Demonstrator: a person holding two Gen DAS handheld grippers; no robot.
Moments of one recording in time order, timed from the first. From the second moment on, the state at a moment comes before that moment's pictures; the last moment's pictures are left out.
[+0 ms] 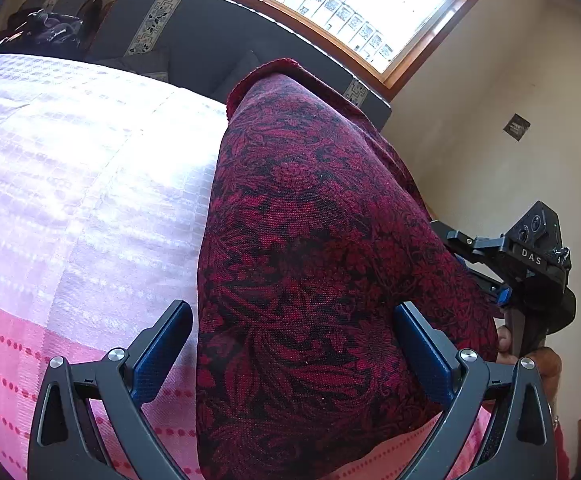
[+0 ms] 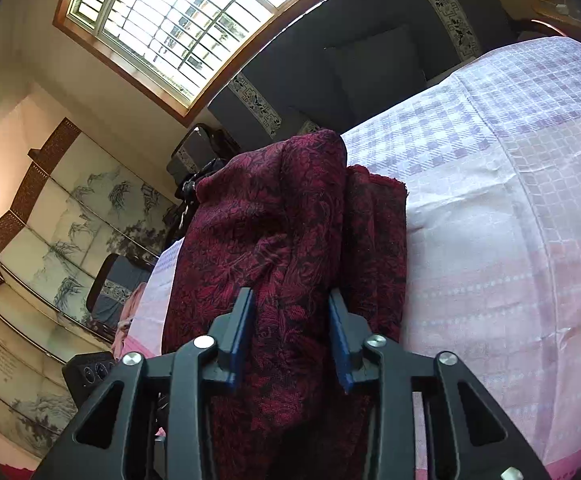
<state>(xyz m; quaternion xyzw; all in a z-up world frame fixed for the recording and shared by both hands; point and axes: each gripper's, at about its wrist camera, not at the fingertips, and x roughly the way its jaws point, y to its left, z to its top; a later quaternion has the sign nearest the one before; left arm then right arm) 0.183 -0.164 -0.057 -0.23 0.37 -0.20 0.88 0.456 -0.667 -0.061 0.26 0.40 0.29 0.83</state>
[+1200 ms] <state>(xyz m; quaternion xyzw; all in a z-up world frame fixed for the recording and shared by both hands) 0.189 -0.166 -0.062 -0.23 0.38 -0.19 0.88 0.457 -0.706 -0.120 0.34 0.41 0.28 0.80</state>
